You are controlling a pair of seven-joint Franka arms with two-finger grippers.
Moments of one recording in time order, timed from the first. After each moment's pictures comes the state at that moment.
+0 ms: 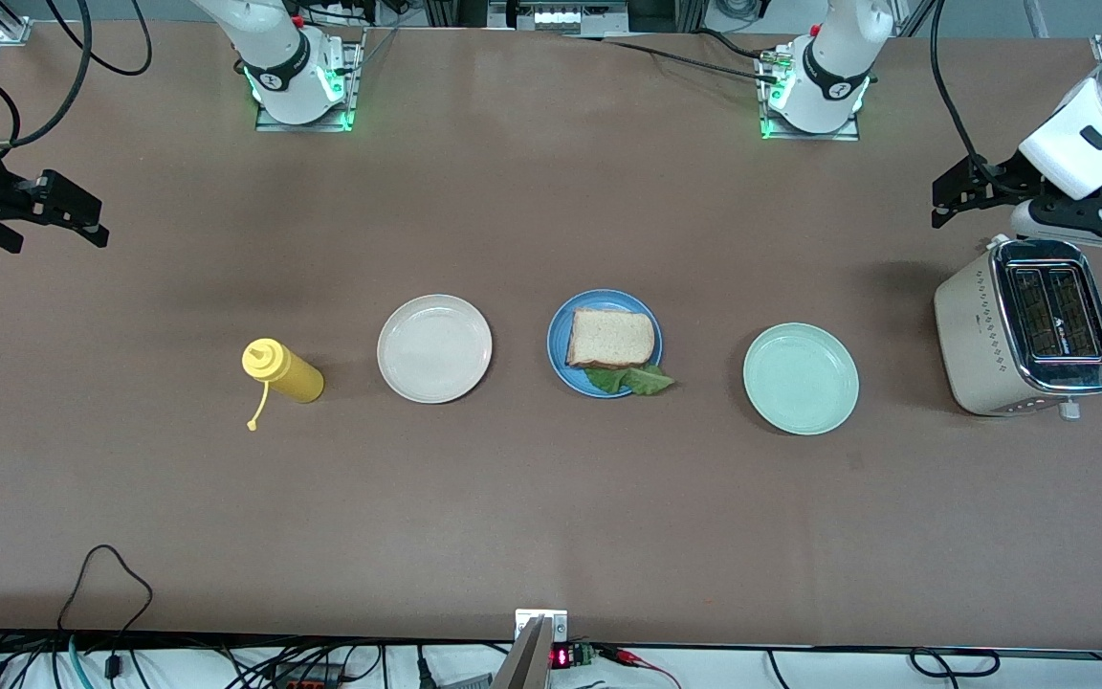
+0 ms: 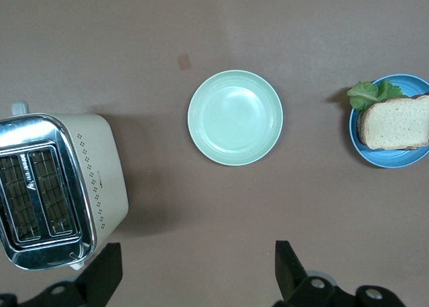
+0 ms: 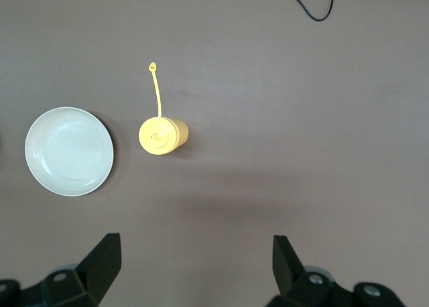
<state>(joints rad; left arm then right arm) -0.06 -0.08 -0.01 -1.74 0.00 1.63 0.07 0.02 -0.02 -0.02 -1.64 0.01 1.67 -0.09</state>
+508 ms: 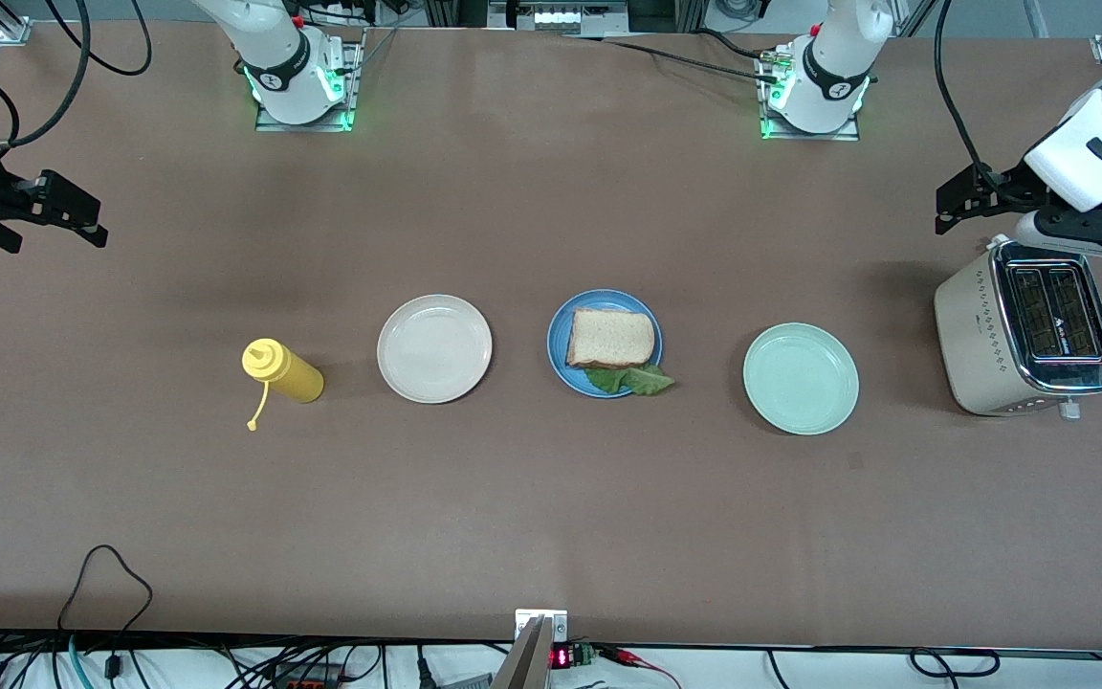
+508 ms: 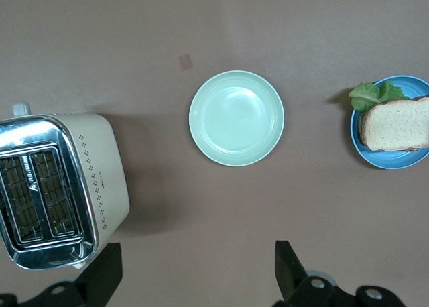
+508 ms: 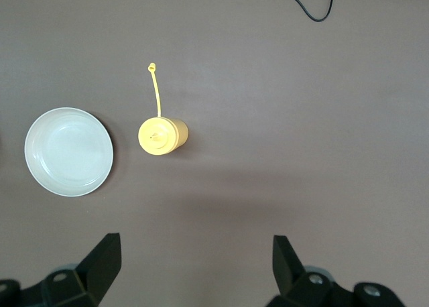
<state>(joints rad) -0.06 -0.05 -0.01 -1.70 0.00 1.61 0.07 0.02 -0.02 -0.02 -1.64 0.01 1.67 -0.09</state>
